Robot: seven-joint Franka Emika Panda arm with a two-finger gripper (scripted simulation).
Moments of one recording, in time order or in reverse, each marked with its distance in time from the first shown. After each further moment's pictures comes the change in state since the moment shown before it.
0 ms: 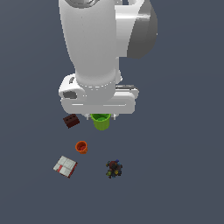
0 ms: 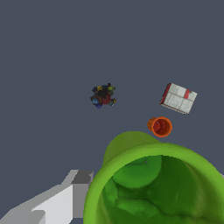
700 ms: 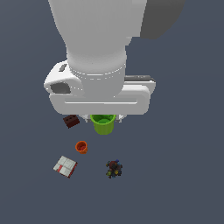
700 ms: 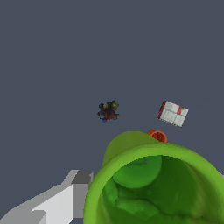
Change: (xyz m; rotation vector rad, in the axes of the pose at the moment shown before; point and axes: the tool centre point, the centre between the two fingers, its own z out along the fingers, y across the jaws) arm 0.048 -0.014 -0.058 0.001 0.000 0.000
